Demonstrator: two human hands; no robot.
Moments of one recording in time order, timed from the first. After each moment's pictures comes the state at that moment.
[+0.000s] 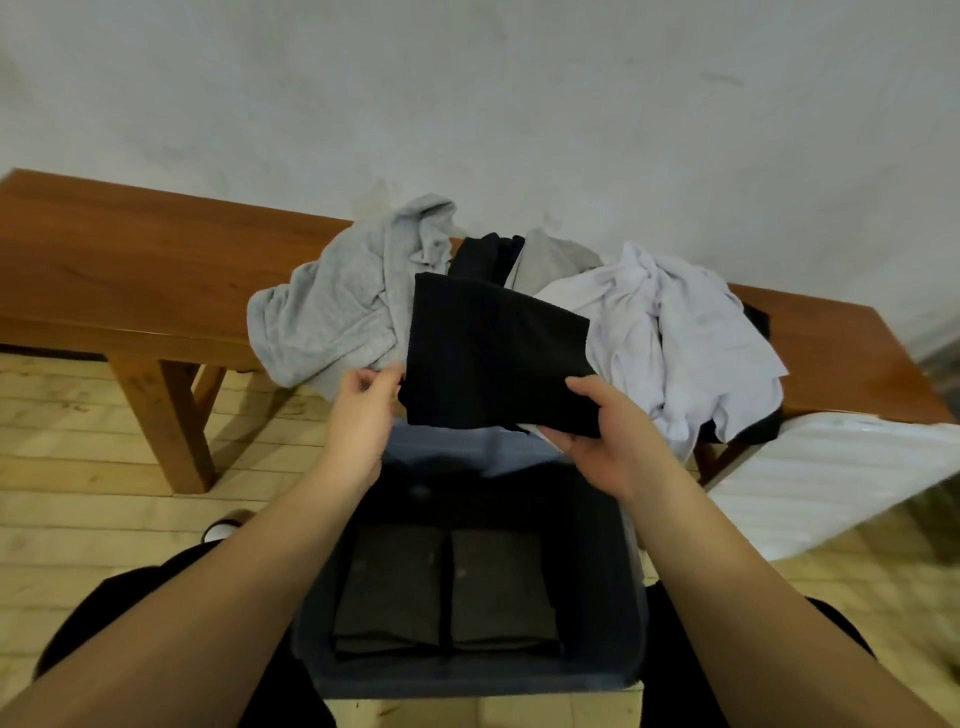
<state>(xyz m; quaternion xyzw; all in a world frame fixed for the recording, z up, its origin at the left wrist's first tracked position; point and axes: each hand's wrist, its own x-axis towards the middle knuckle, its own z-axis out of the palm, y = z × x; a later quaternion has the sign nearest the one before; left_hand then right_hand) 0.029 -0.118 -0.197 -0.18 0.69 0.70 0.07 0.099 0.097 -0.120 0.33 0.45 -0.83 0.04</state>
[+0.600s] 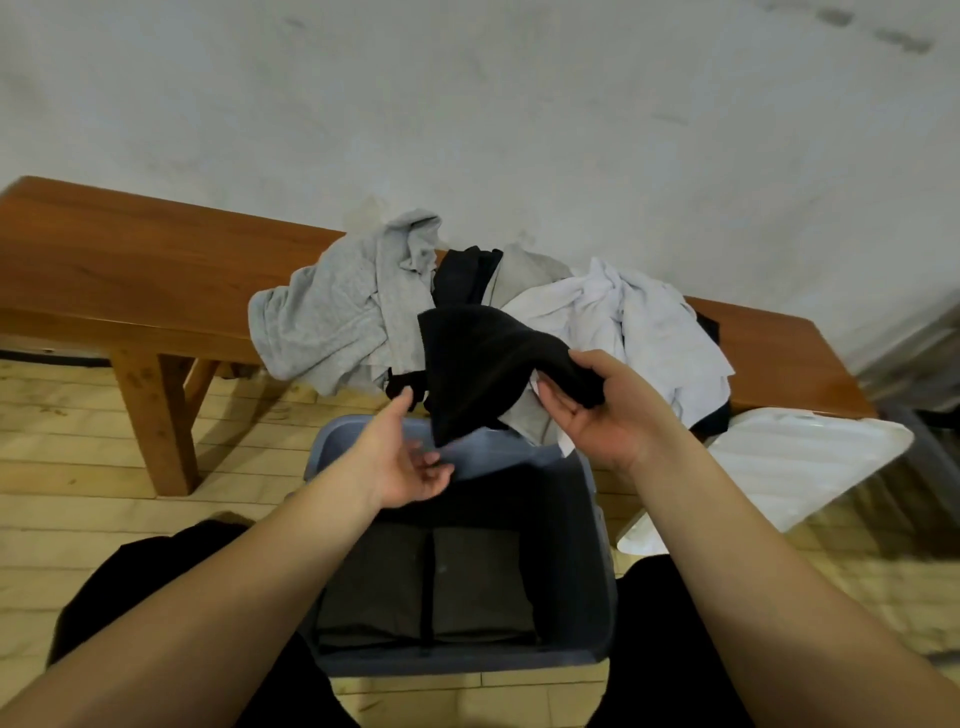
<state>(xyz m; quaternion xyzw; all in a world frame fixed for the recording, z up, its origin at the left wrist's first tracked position) 0.073 -0.104 -0.183 -0.29 0.36 0.78 0.42 0.133 0.088 -0.053 0.31 0.38 -0.87 0.03</state>
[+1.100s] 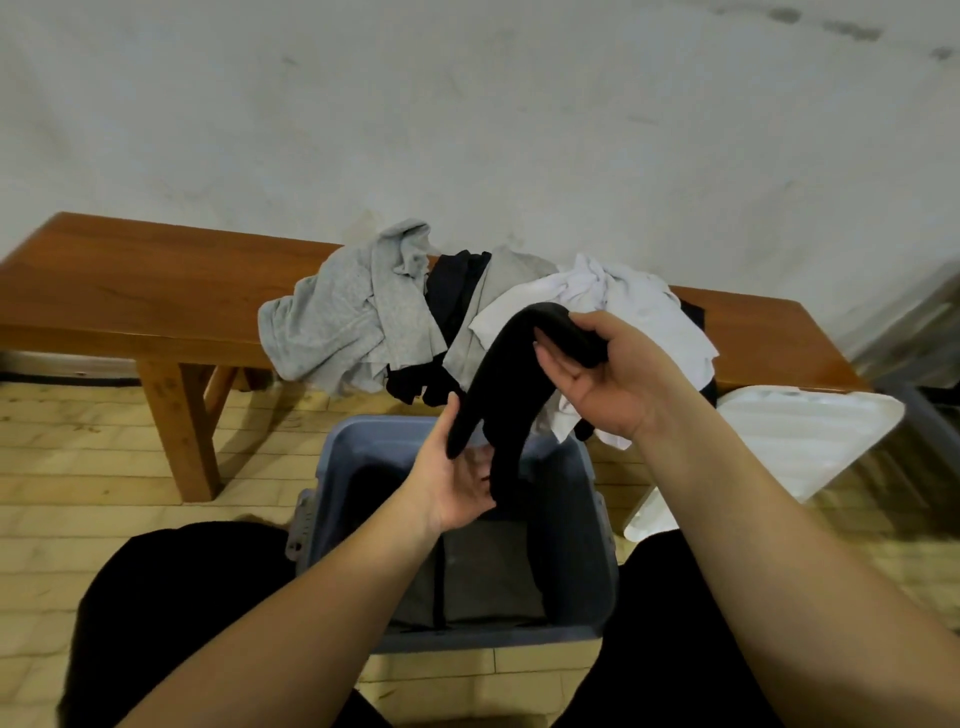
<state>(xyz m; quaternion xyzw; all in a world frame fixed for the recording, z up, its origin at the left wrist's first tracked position) 0.142 -0.057 -0.168 -0.19 0.28 0.82 0.46 0.162 0.088 -0.009 0.25 0.37 -0.89 0.03</state>
